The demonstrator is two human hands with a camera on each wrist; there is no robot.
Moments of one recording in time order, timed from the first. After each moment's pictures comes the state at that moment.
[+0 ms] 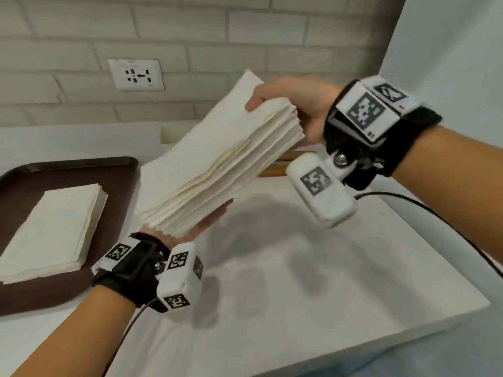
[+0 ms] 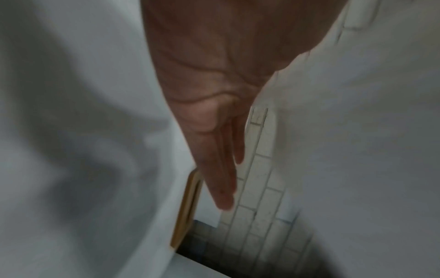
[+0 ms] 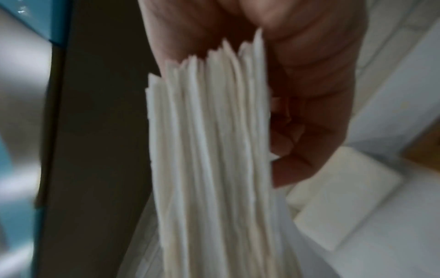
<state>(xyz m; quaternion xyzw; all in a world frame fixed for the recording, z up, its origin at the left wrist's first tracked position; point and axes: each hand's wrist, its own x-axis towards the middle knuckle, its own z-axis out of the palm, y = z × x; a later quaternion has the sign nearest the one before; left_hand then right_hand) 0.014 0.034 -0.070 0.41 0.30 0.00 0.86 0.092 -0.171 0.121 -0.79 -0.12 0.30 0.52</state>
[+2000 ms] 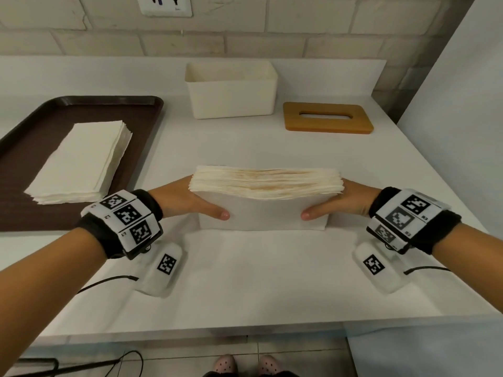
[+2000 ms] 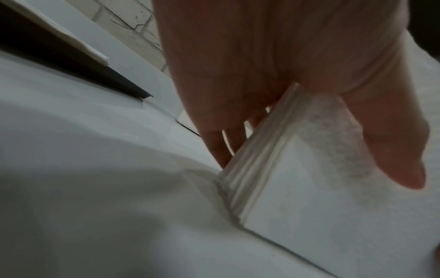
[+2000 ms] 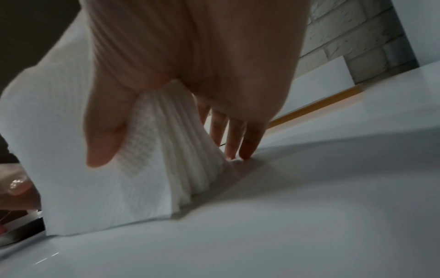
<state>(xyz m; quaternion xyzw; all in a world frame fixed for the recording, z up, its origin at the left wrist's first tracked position) -0.028 0.024 -0.071 0.84 0.03 -0.14 0.52 0.092 -0.238 -0.063 -0.79 -0.31 0.35 0.40</state>
